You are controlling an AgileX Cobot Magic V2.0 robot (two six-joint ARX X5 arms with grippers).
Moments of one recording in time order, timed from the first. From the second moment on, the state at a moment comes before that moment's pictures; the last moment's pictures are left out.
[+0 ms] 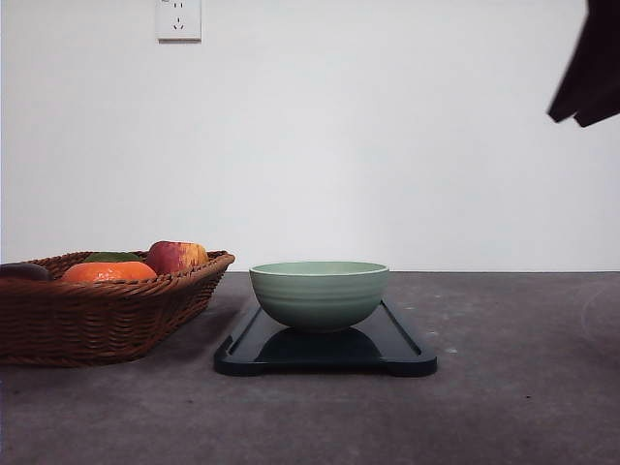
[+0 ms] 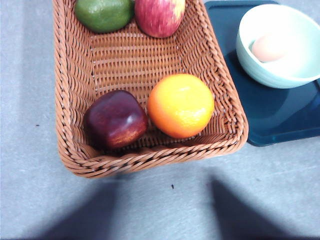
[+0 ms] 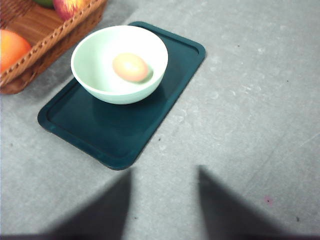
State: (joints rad) left_arx -0.45 0.65 0.70 -0.75 -0.11 -0.27; right_arx 0.51 0.73 0.68 -0.53 -0.03 0.03
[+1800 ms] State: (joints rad) left_arx -0.01 0.01 0.03 -0.18 0.03 -0.12; right_arx 0.51 0.73 0.68 -0.51 -0.03 0.03
